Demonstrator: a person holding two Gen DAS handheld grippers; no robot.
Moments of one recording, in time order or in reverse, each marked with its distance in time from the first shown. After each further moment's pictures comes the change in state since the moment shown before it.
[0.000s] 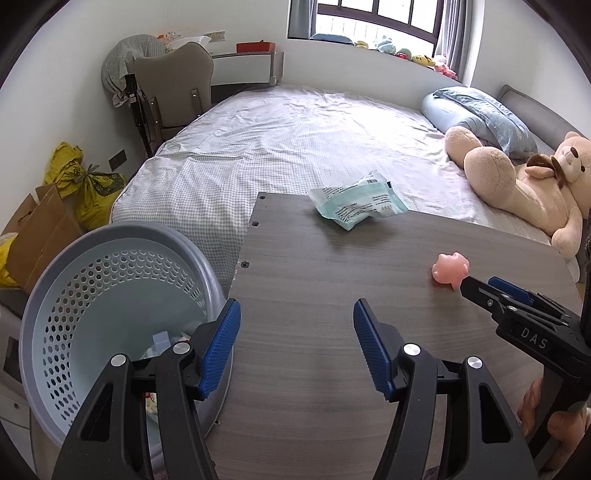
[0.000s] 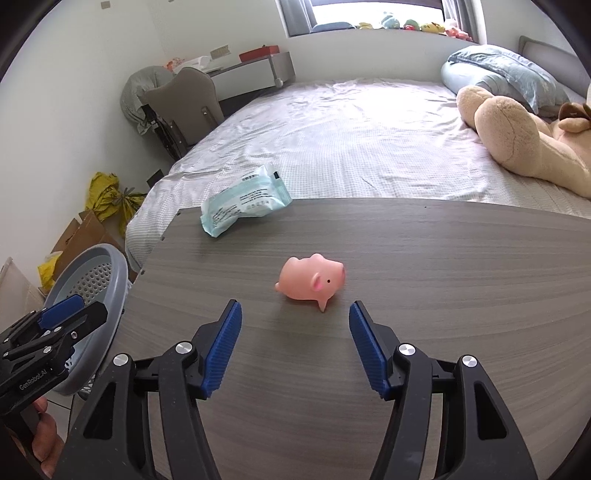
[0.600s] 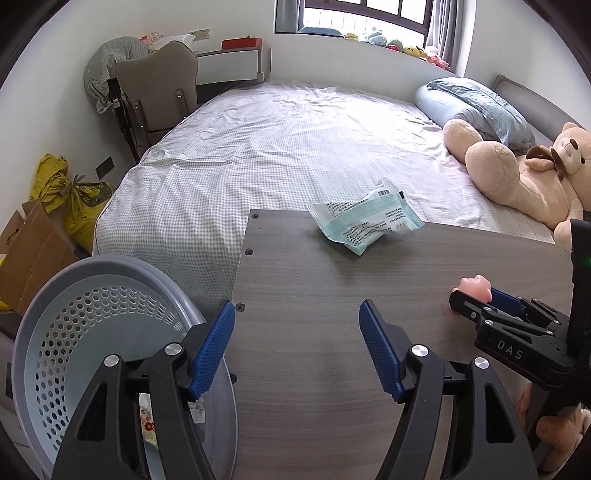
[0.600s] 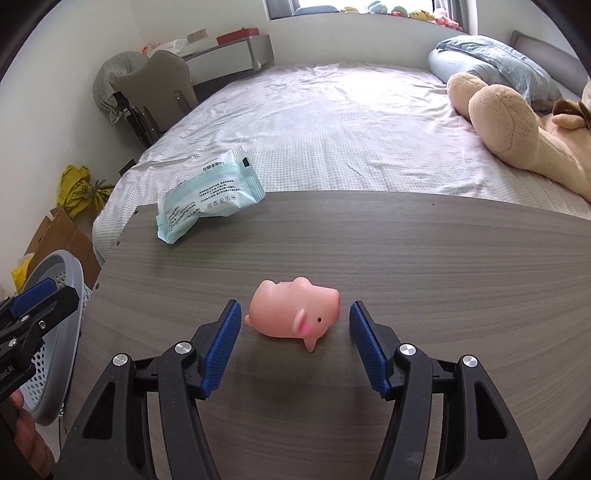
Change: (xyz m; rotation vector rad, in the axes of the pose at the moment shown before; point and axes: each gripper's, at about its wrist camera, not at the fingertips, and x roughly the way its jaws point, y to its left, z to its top) left arm 0.039 0.007 0.035 0.046 0.017 -0.022; right arm 0.044 0.003 0.015 0.009 0.057 -0.102
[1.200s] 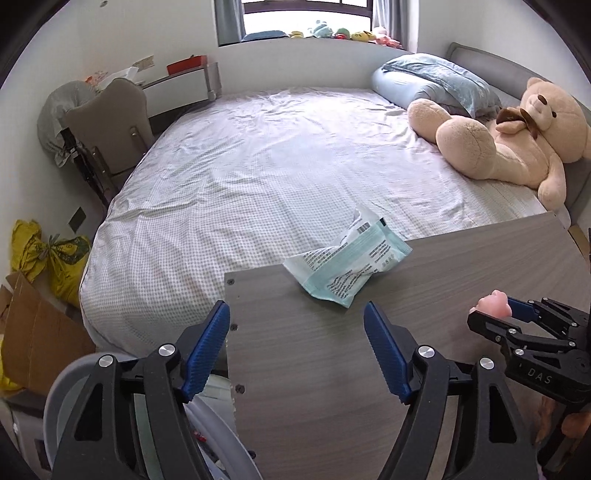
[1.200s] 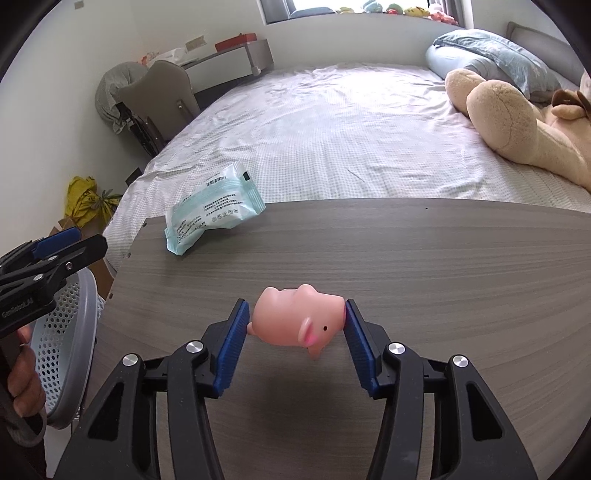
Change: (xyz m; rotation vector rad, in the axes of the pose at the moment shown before) left arm 0.021 -0.019 0.055 0.237 -0.002 -0.067; right arm -0.022 -0.016 0.007 0.050 -0.006 0.048
